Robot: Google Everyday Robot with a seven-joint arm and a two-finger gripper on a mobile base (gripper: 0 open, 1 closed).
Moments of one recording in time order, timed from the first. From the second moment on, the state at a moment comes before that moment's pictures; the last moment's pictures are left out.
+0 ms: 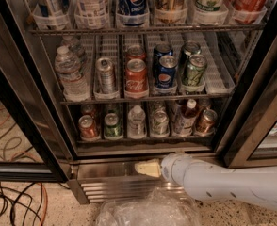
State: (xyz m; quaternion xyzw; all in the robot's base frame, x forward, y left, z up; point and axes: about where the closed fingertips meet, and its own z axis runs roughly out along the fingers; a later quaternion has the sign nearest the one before) arm 0.505 -0.081 0.593 -0.16 0.90 0.13 0.38
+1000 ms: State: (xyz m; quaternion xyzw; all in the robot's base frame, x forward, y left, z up) arm 0.523 -0.075 0.565 -0.08 0.89 0.13 0.42
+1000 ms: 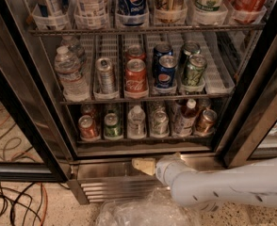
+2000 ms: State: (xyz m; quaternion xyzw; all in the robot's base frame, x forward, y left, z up) arm 0.535 -0.060 0.548 0.01 0.85 0.09 0.51
